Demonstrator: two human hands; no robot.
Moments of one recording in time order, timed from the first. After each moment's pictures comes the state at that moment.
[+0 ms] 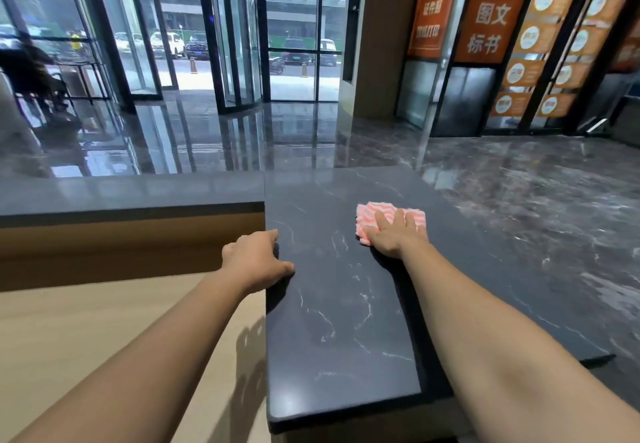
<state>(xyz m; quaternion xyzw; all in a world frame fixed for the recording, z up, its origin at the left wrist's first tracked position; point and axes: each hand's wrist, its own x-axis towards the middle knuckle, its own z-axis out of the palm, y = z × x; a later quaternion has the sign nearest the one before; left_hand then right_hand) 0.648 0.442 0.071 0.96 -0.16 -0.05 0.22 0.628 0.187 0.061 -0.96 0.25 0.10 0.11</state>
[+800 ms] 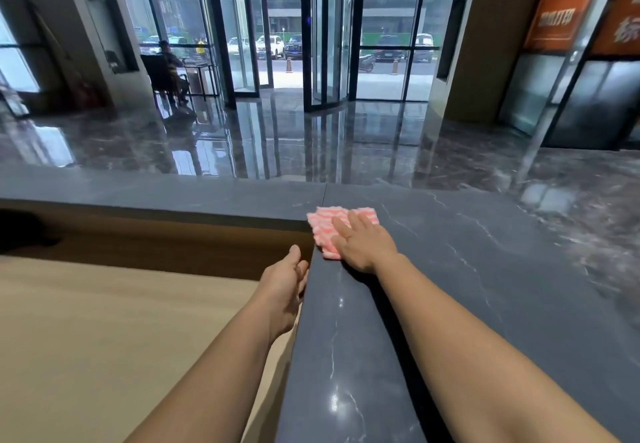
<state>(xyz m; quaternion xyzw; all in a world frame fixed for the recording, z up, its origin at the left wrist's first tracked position) 0.676 0.424 0.068 0.55 0.18 -0.16 0.80 0.767 0.272 0.051 -0.99 -0.08 0.06 0.05</state>
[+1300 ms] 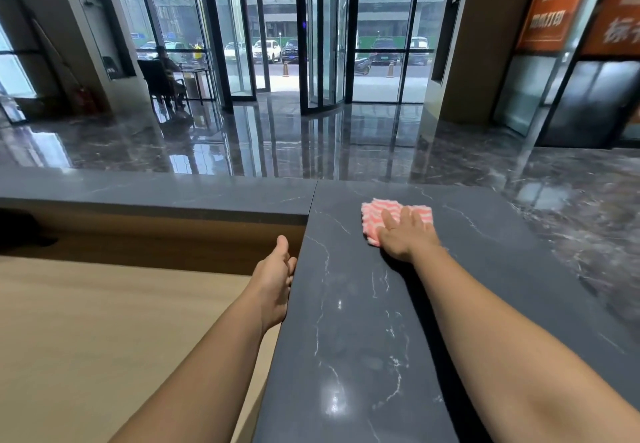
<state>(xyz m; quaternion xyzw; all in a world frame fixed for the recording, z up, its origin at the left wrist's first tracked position) 0.662 0.419 0.065 0.58 0.18 -0.17 0.78 0.740 0.197 0.056 -0.99 0.09 0.08 0.07</state>
